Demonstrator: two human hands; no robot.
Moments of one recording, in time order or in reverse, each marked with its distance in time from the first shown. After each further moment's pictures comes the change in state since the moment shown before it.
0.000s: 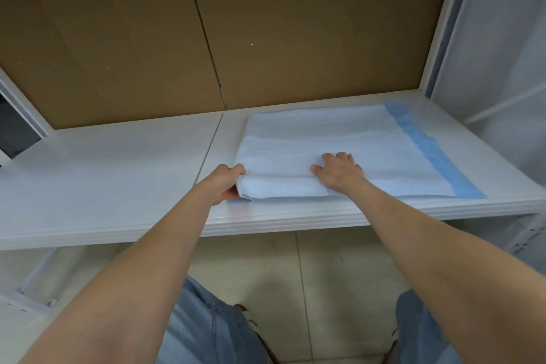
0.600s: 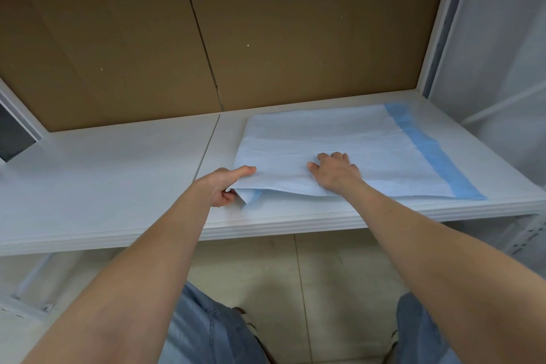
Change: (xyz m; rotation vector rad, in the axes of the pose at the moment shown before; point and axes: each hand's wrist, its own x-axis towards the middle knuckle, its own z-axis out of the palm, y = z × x) left_hand 0.002 0.007 -0.001 -0.003 -0.044 -0.165; right_hand 0.005 -0.003 0.001 -0.017 0.014 -0.013
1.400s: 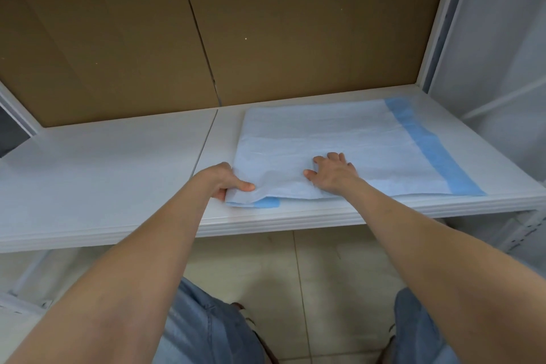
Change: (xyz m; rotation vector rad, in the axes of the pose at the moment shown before) left_hand 0.014 0.004 -0.006 0.435 -0.064 0.049; right_hand -0.001 0.006 0.007 -0.058 -0.068 -0.082
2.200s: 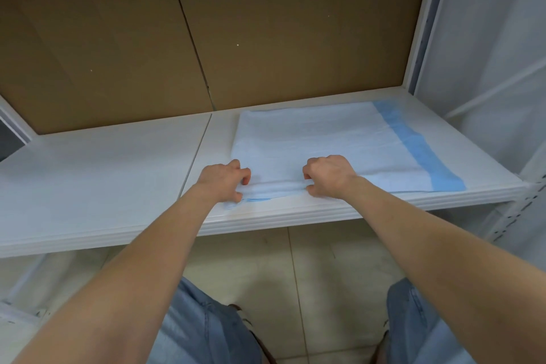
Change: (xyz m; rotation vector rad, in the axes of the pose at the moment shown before) left_hand -0.013 -0.003 0.016 1.336 0.332 0.483; right_hand -0.030 0.009 -0.015 -0.396 0.163 -0.380
